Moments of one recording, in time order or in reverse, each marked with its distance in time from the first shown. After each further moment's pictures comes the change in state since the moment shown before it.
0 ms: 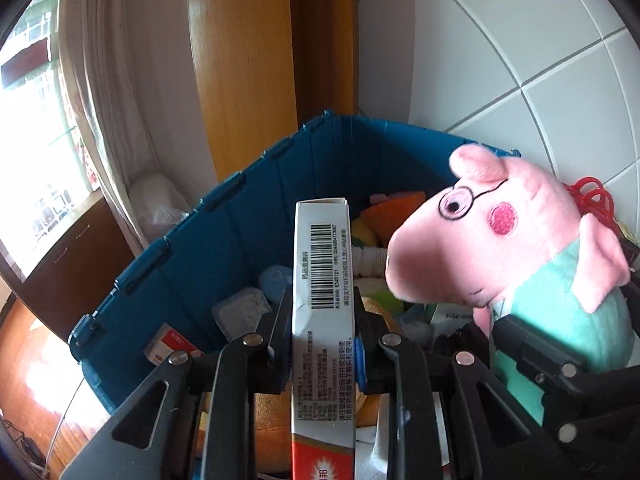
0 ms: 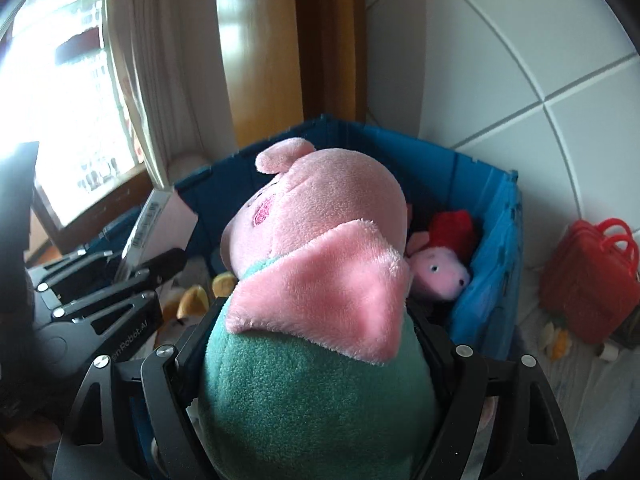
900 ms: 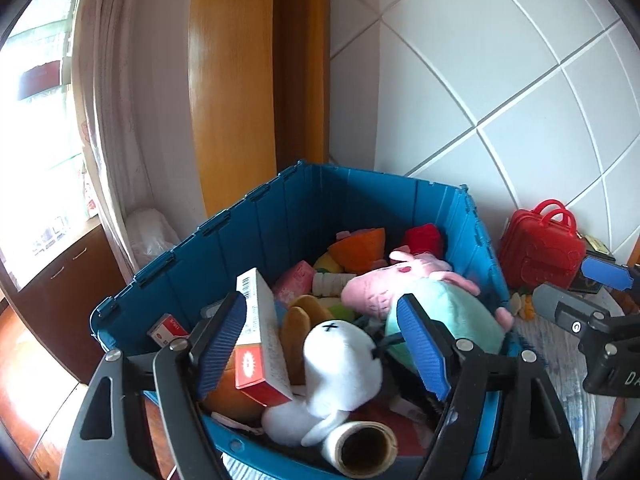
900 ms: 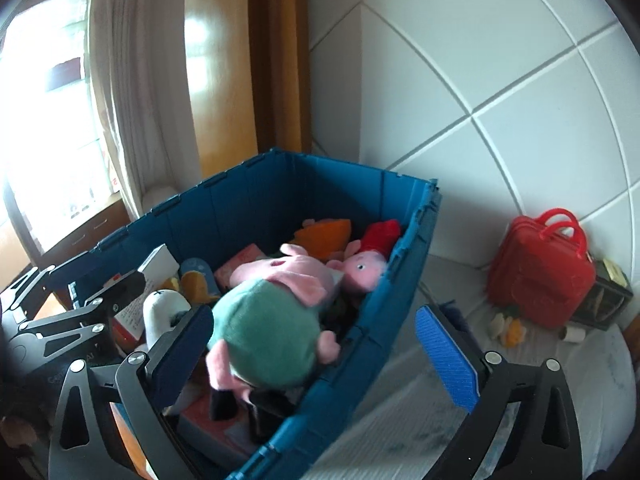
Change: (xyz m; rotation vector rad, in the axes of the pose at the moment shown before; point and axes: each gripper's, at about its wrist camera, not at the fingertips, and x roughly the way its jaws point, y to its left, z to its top) left arm -0.112 -0.035 -0.022 0.008 -0.221 -0.047; right arm -0.124 -0.062 -0.039 0.104 -0.177 -0.100
